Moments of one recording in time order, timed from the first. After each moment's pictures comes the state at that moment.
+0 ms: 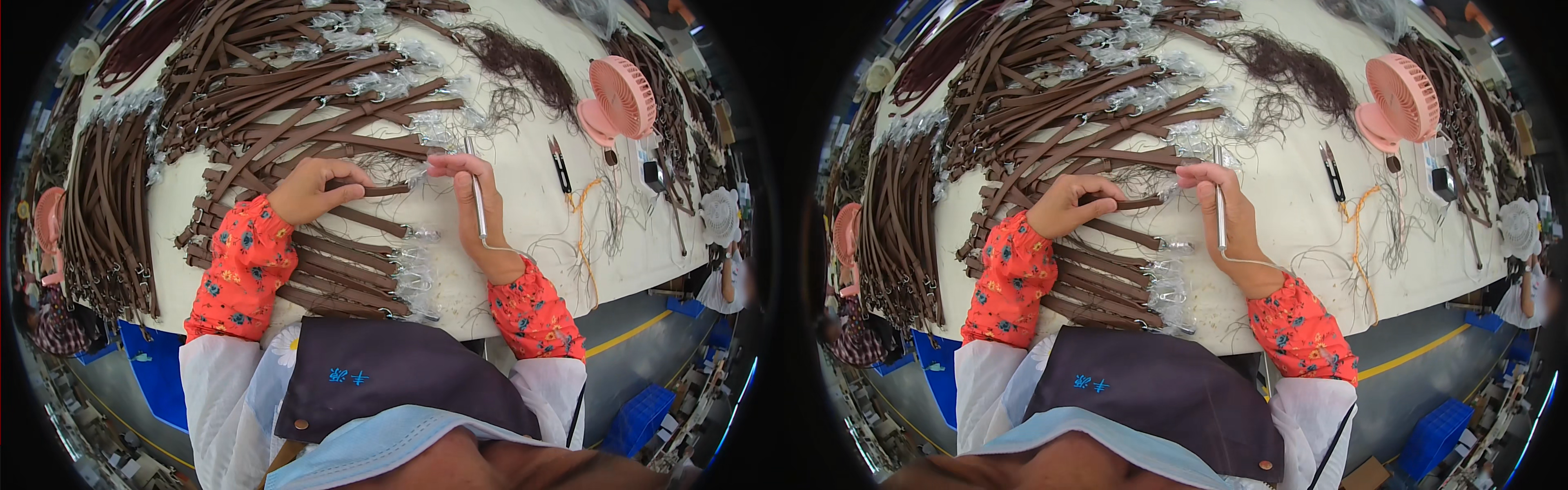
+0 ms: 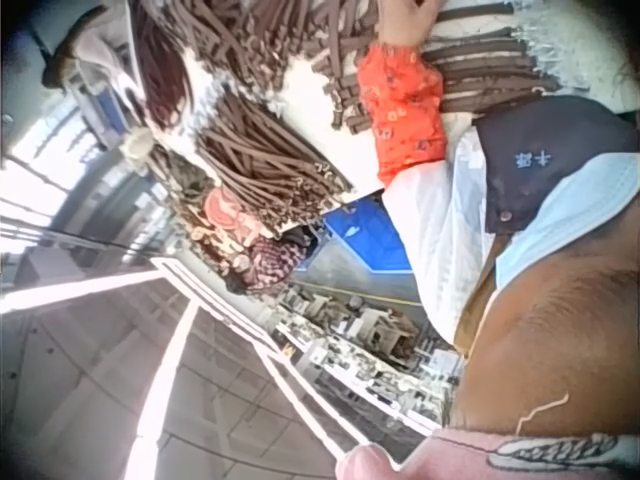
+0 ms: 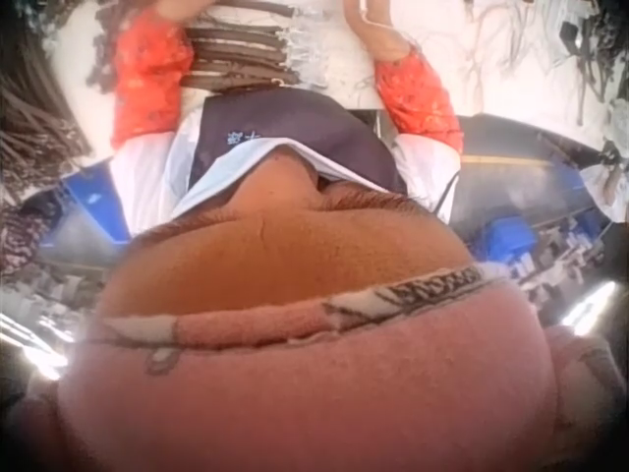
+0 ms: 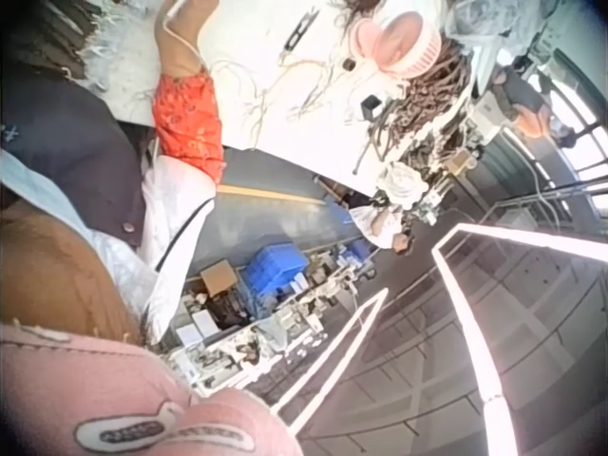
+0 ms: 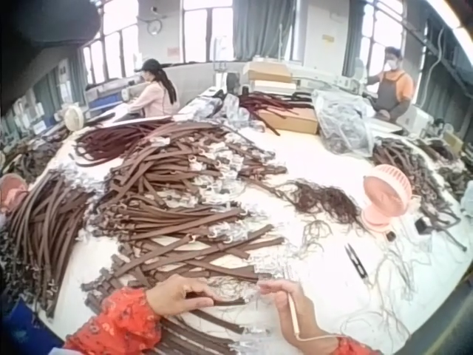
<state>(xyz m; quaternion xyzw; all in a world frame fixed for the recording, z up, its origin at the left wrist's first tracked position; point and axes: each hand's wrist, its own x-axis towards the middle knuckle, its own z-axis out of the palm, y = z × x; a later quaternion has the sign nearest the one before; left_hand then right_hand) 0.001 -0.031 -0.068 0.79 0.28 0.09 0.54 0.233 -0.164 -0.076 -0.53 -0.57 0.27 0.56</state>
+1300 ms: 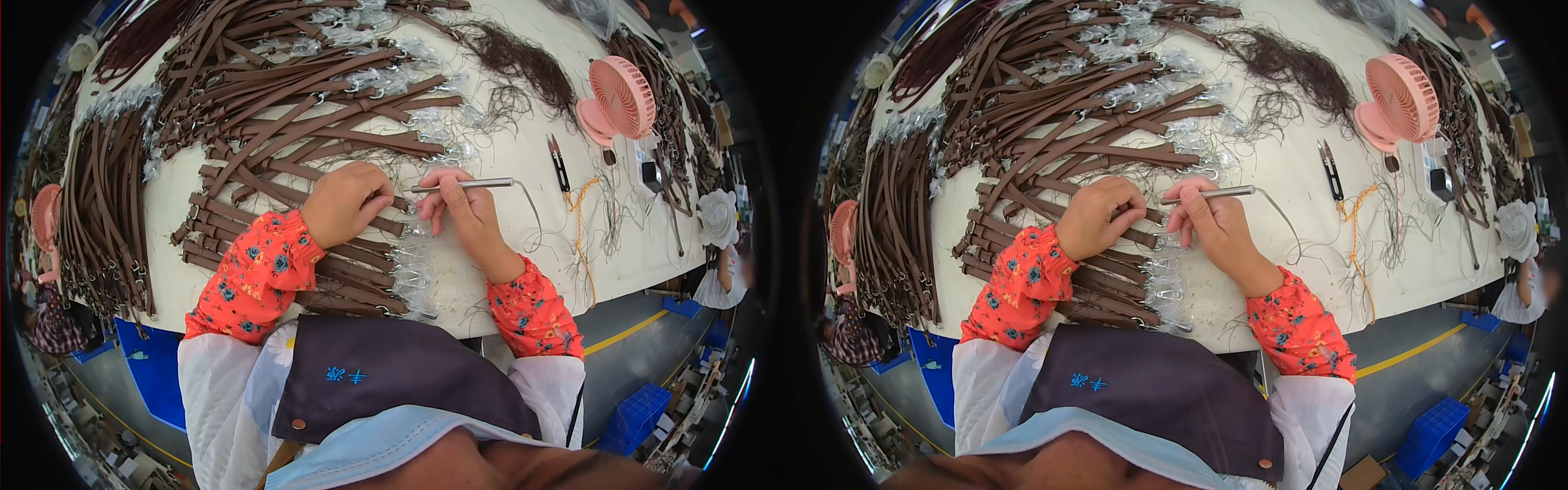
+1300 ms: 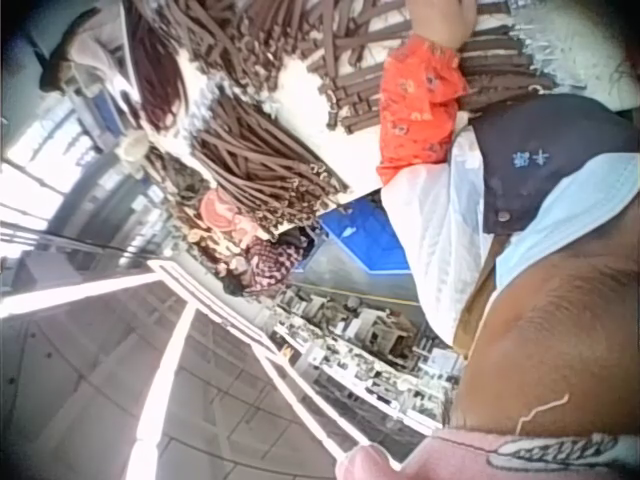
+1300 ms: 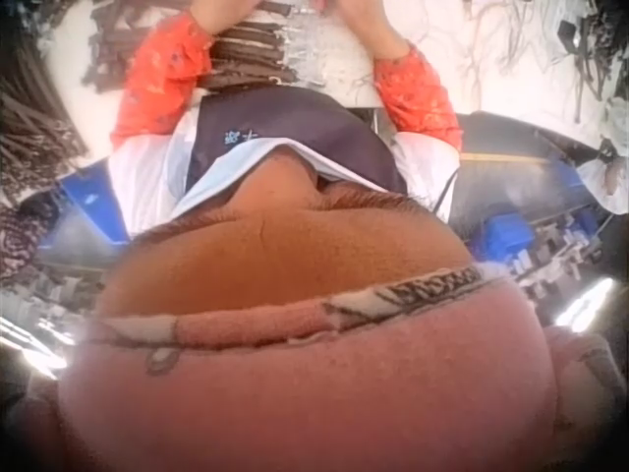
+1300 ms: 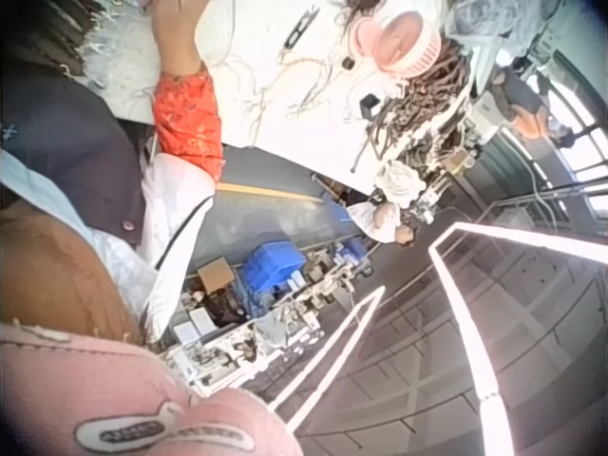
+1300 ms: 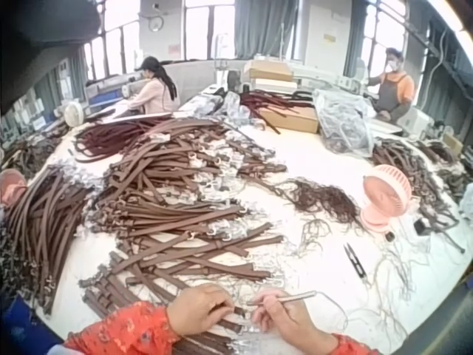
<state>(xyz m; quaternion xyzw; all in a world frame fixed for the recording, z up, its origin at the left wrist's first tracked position) 0.035 -0.069 -0.072 0.90 0.21 0.22 0.31 0.237 -0.172 -0.075 -0.48 -0.48 0.52 0.52</state>
